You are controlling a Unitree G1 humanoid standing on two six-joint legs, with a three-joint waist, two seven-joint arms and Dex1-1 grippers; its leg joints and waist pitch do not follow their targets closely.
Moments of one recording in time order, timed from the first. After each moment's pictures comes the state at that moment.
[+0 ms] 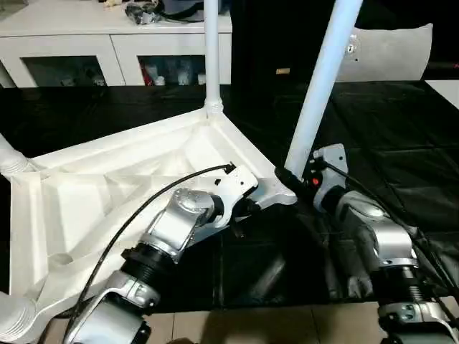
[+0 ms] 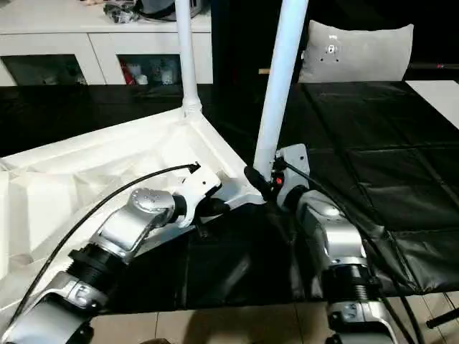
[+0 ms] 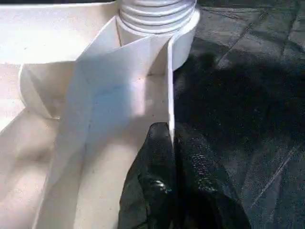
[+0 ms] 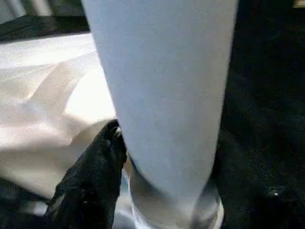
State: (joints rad) left arm -0.59 0.15 -0.34 0.43 0.07 0.45 -0.78; right arm -0.42 -0.25 -0.02 0.35 0.20 0.34 0.59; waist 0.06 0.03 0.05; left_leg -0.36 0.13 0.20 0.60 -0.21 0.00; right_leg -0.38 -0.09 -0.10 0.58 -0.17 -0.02
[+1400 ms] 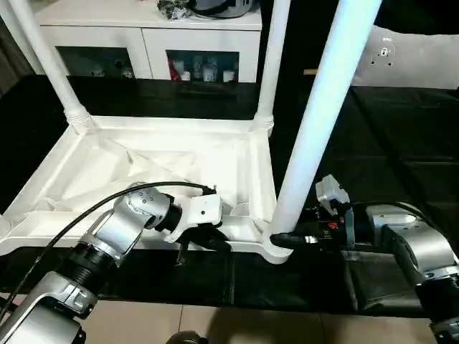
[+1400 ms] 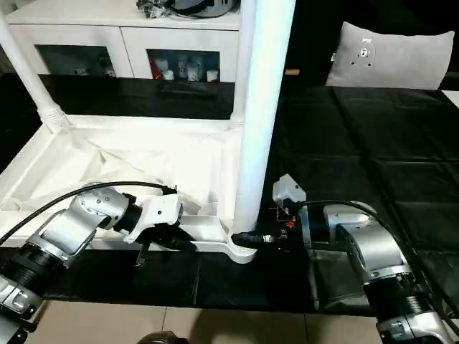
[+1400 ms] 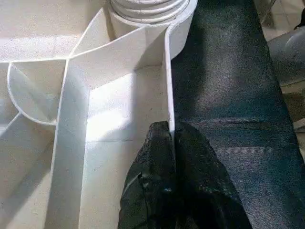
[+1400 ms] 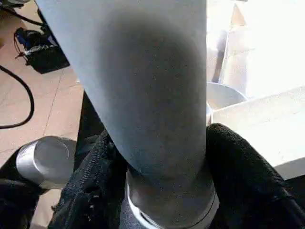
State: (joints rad) left arm -0.54 0.48 -0.46 0.34 0.01 0.13 -1.34; right arm -0.35 -0.54 0.17 0.21 0.31 0.35 1.33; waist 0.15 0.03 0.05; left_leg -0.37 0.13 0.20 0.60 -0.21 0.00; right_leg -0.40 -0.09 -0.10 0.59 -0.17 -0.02
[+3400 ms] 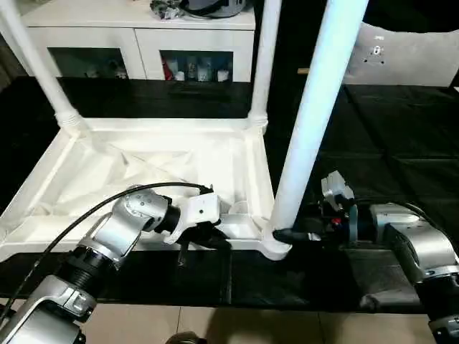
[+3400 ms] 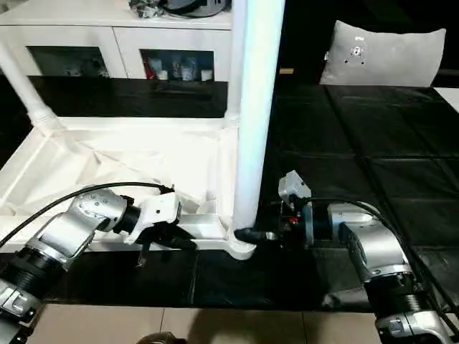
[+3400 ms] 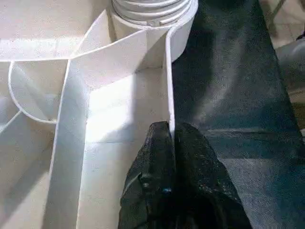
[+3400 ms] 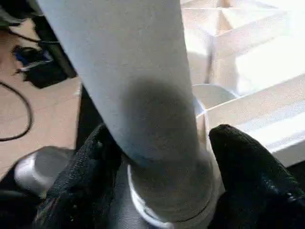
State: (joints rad) left arm -0.53 0.48 -0.44 0.35 0.00 0.13 -1.32; right arm -0.36 -0.52 0.14 0.28 0.33 0.34 1.36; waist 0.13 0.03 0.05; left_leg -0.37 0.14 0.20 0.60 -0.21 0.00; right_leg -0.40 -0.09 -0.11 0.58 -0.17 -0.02
